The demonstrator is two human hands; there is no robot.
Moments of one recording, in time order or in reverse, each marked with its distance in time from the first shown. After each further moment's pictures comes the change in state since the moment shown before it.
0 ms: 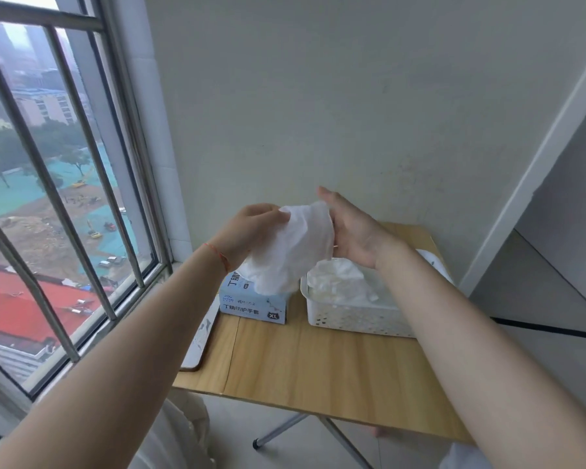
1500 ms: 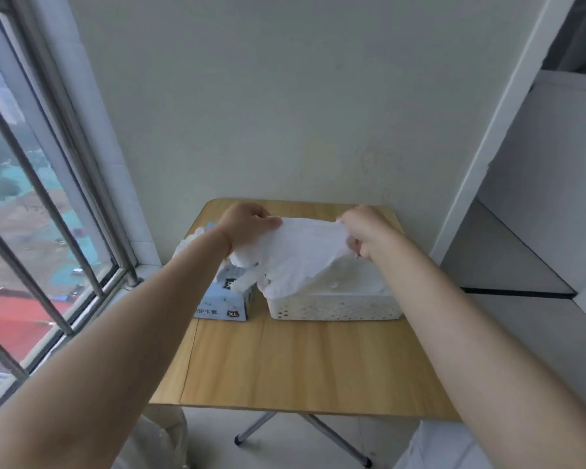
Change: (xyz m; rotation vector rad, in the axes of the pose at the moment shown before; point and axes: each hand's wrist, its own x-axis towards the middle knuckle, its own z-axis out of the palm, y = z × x) left_hand 0.064 -0.024 0.049 0.635 0.115 -0.074; right_hand -0.008 0.032 -0.075 -0.134 0.643 0.219
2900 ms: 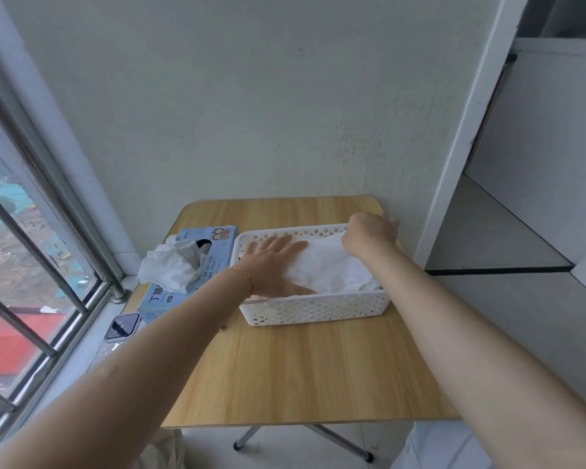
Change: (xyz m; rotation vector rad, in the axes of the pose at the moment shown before) left_hand -0.012 -0.001 0.095 0.799 -0.404 0.361; right_hand 0.032 0.045 -0.041 -1.148 0.294 -0.176
